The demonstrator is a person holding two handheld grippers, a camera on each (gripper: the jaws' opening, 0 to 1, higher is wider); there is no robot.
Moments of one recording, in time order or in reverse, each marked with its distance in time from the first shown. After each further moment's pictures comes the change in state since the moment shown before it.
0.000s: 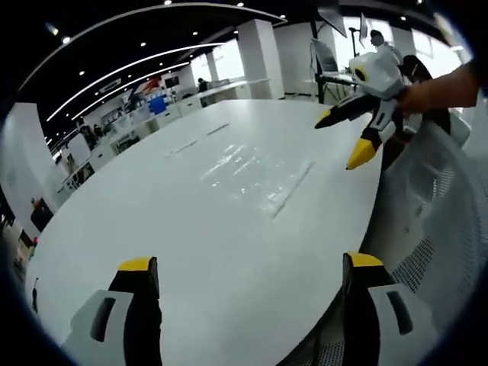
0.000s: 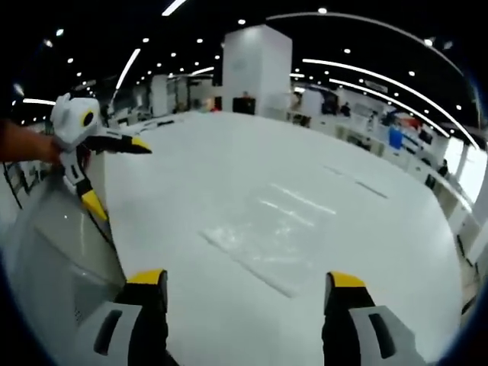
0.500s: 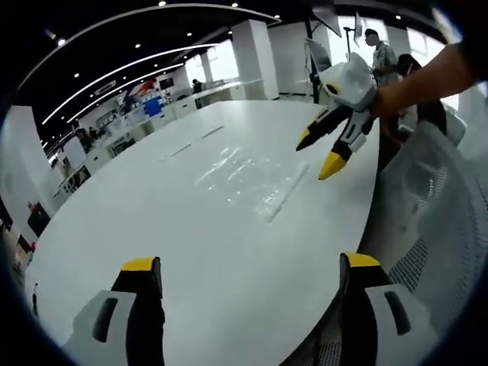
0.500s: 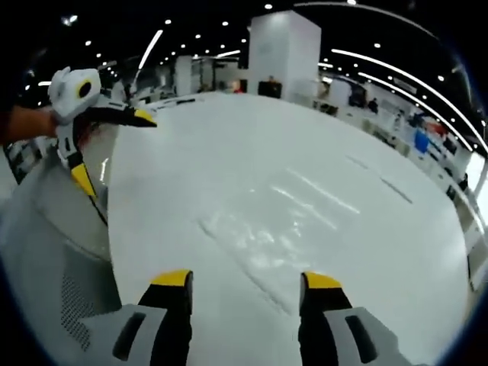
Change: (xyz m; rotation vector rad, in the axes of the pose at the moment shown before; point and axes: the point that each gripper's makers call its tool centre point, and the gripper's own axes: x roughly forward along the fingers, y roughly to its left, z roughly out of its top) left arm 0.001 -0.001 0.006 0.008 -0.006 -0.025; right arm 0.042 -0.008 -0.010 -0.078 0.106 0.117
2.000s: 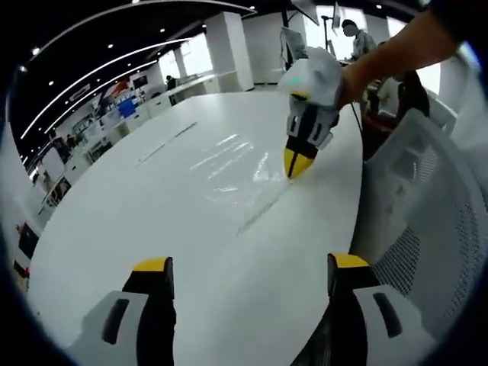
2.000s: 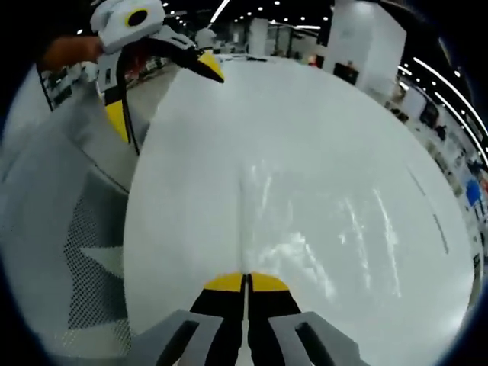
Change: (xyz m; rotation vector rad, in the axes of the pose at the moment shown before) left arm 0.027 -0.021 0.008 0.115 0.069 -0.128; right arm 0.007 0.020 -0.016 -0.300 0.176 0.262
